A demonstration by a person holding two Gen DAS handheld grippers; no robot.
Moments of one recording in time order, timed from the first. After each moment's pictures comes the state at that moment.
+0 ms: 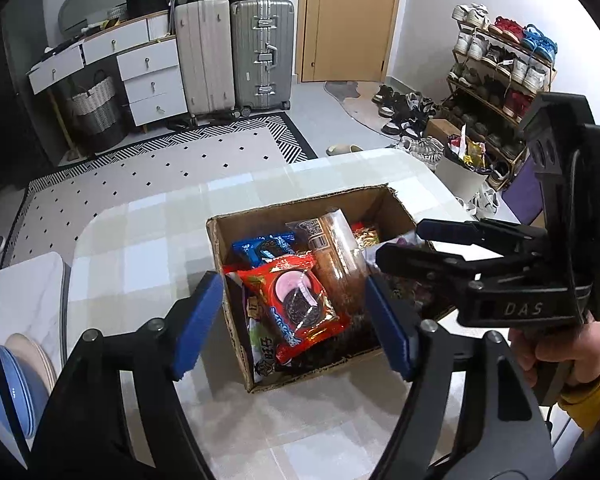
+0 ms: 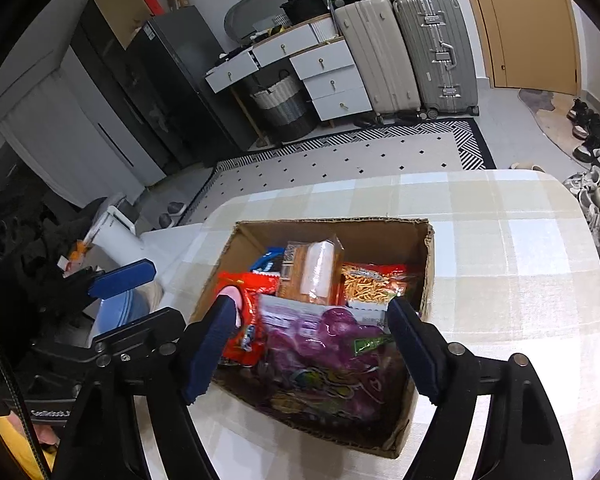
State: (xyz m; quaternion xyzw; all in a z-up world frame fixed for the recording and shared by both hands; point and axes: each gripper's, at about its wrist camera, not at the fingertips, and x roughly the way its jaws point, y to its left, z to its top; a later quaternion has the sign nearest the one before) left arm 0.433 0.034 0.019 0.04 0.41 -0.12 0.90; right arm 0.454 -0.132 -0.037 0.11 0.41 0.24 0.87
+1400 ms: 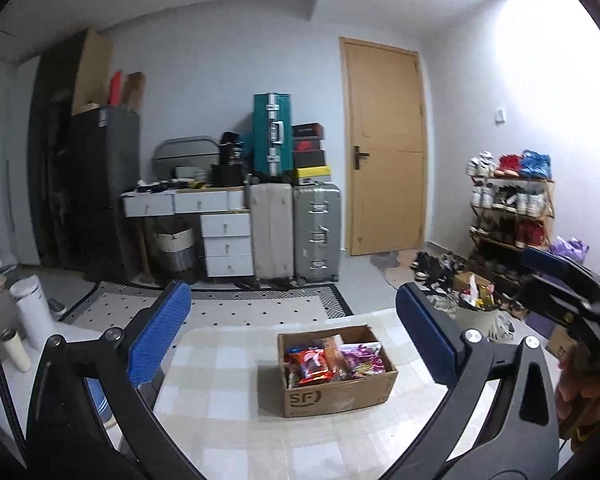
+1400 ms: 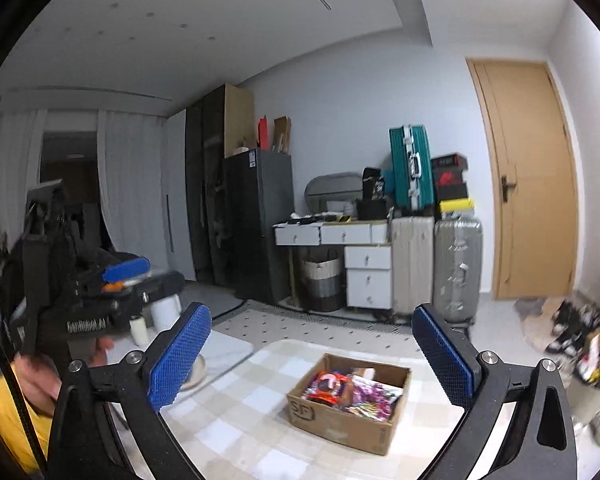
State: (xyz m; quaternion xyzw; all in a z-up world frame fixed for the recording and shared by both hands) left arm 0.061 0.070 0.250 0.01 0.08 -0.02 1.00; right arm 0.121 -0.176 0.139 0.01 0.04 0.27 0.96
